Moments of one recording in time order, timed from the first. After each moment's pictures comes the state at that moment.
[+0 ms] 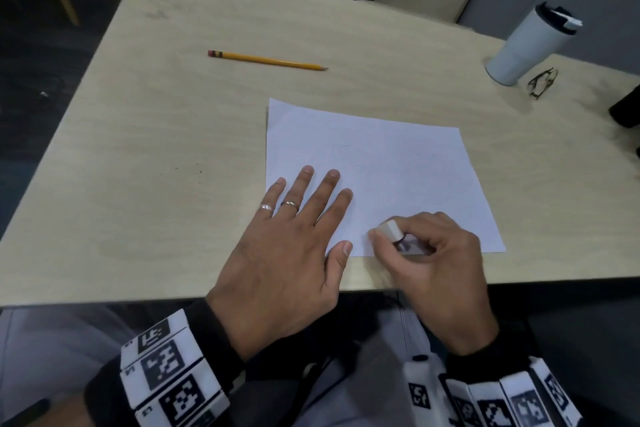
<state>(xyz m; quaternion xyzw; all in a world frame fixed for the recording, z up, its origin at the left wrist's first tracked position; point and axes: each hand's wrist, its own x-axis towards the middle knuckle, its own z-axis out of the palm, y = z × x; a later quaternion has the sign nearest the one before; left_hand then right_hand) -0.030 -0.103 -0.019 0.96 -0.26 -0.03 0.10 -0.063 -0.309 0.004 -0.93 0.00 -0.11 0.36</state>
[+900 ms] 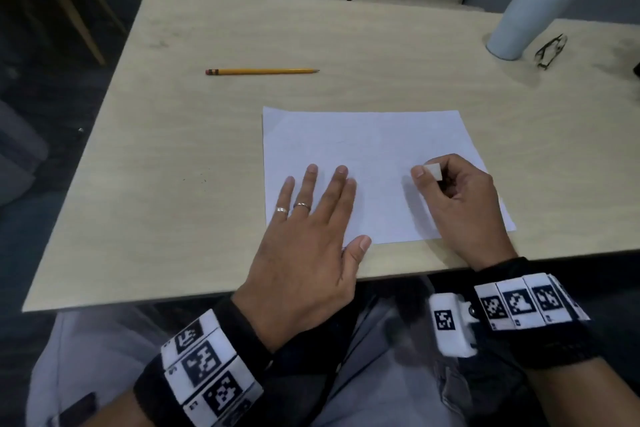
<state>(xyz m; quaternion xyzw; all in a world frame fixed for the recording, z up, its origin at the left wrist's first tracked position) -0.037 -0.122 -0.013 0.96 -0.27 -0.04 0.11 -0.007 -0.371 -0.020 -0.87 0.07 -0.14 0.48</state>
